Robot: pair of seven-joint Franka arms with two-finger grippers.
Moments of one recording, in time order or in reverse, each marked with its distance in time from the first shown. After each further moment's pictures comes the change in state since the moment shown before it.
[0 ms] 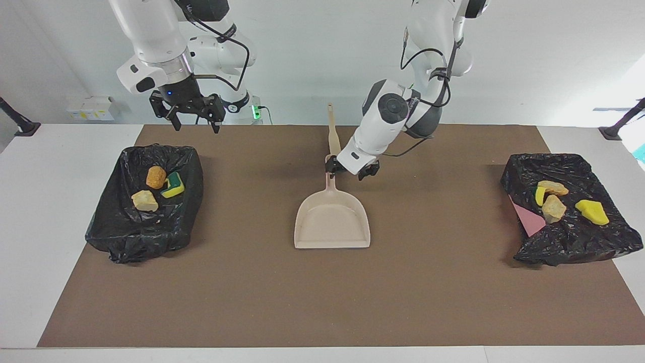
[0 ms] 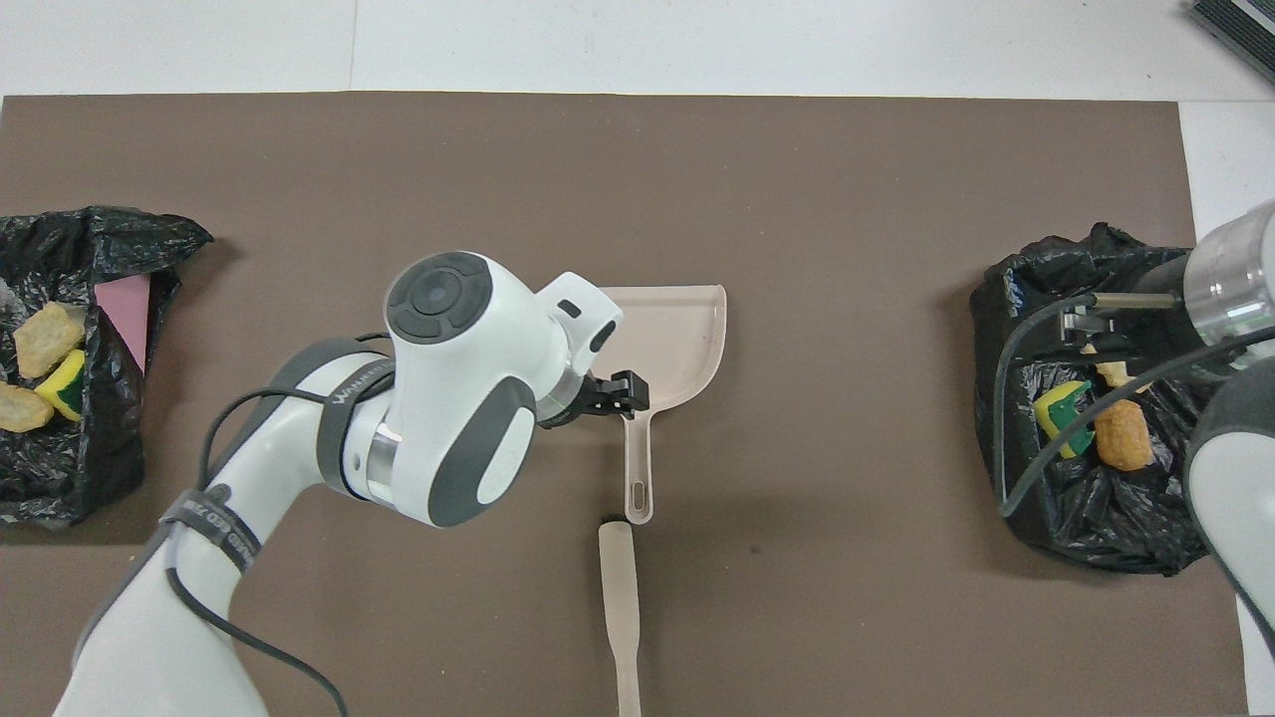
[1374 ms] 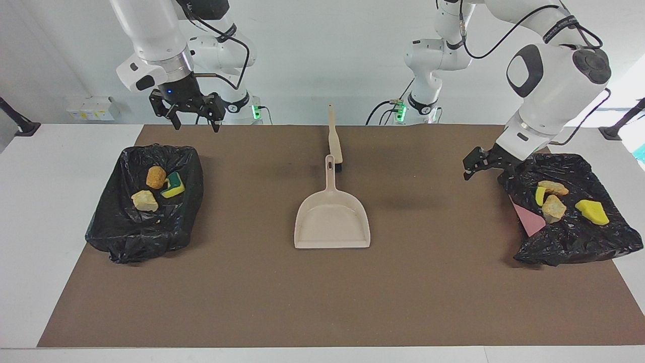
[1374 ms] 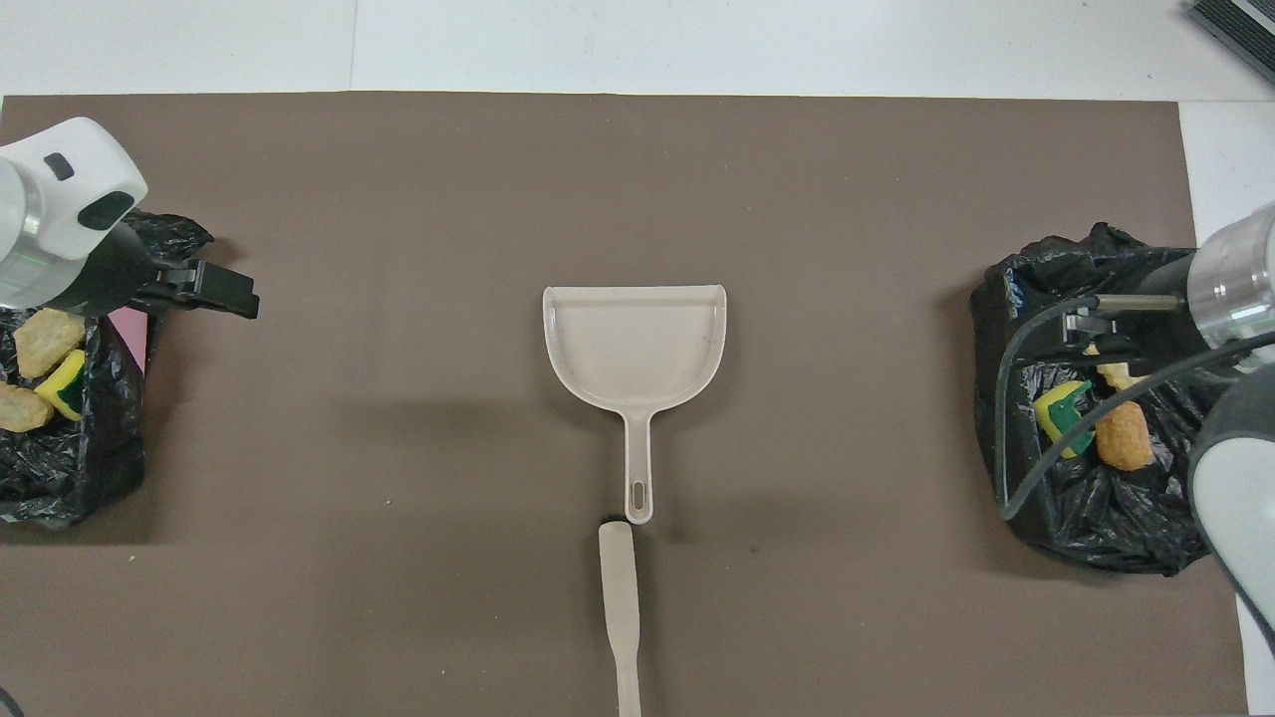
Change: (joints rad) left arm 0.481 -0.159 0.010 0.156 0.224 -0.300 0.527; right arm 0.000 -0.005 0.000 -0.001 0.000 0.000 0.000
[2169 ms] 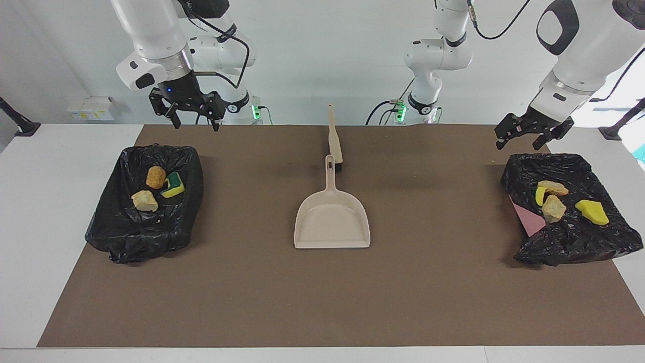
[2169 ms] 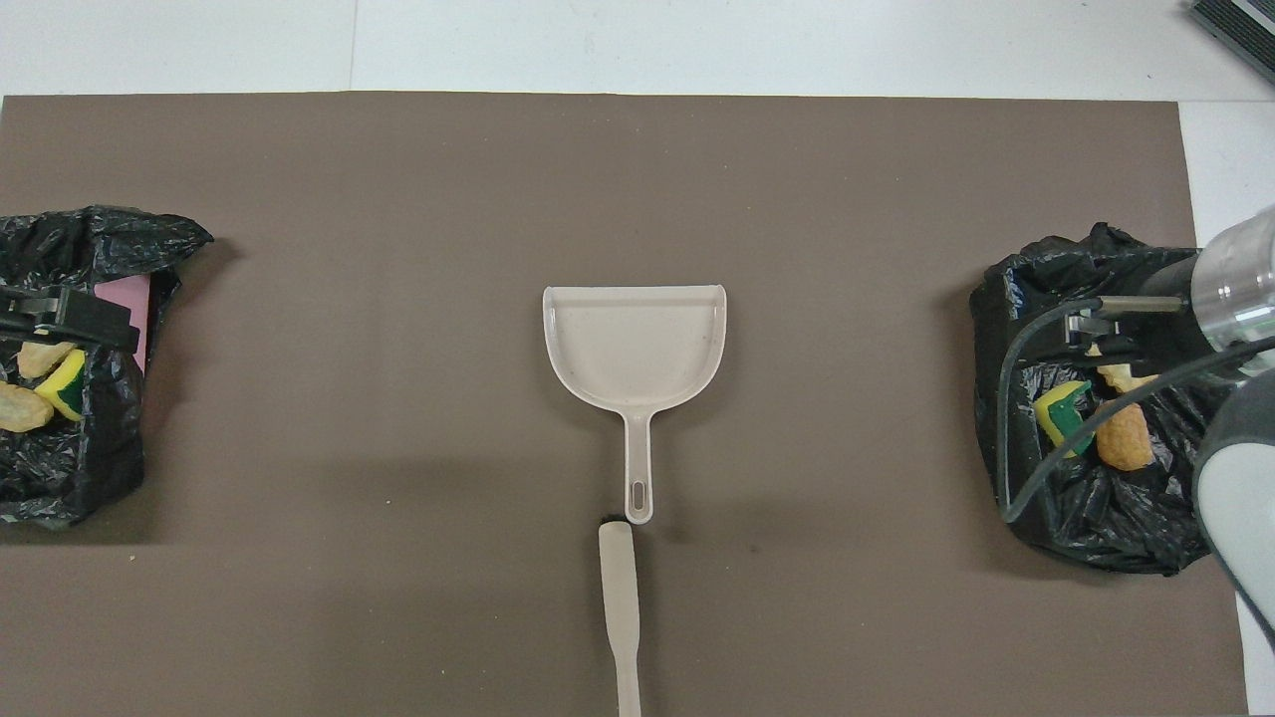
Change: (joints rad) left arm 0.025 -0.069 0.029 0.088 0.093 -0.210 -0.001; right arm 0.000 -0.005 0.000 0.001 0.000 -0.002 0.000
